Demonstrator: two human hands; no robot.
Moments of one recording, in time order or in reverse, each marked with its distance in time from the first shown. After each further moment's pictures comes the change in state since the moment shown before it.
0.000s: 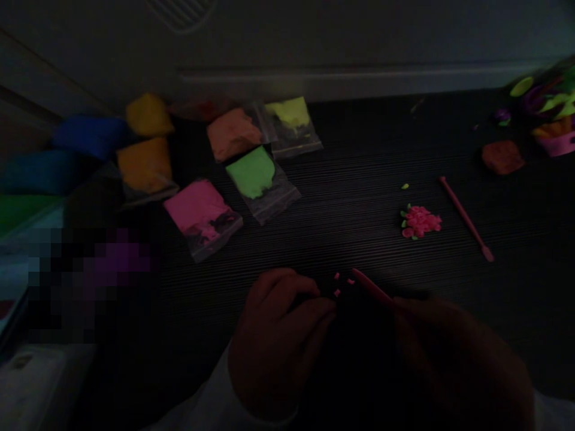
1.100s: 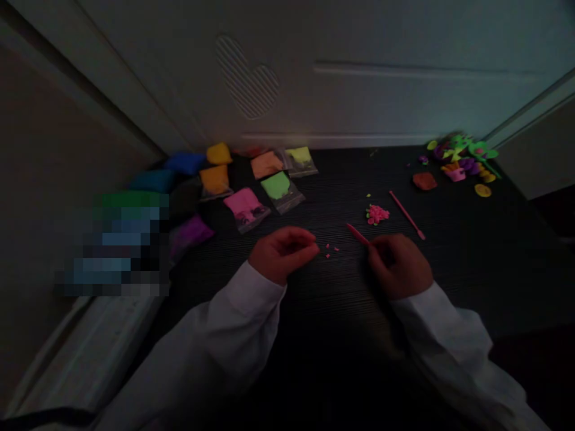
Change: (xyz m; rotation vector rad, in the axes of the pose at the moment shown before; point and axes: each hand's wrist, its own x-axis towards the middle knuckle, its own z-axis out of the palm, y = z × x) left_hand 0.007 -0.005 -0.006 -1.047 0.126 -0.384; right_hand 0.017 0.019 0.004 -0.110 0.185 0.086
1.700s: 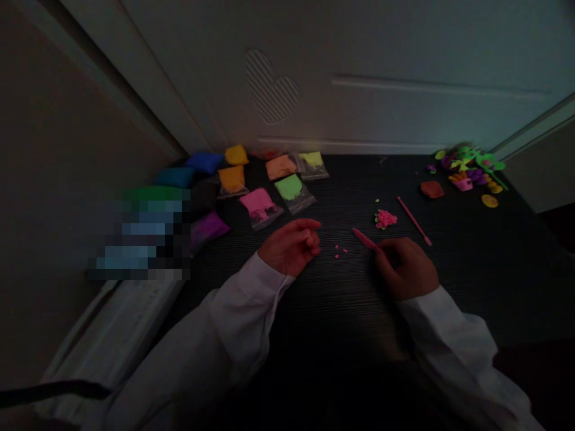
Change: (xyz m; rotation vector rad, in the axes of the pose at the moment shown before) left_hand 0.009 0.005 -0.009 -0.690 -0.253 -0.217; right_hand -0.001 0.006 0.008 0.010 0.075 -0.015
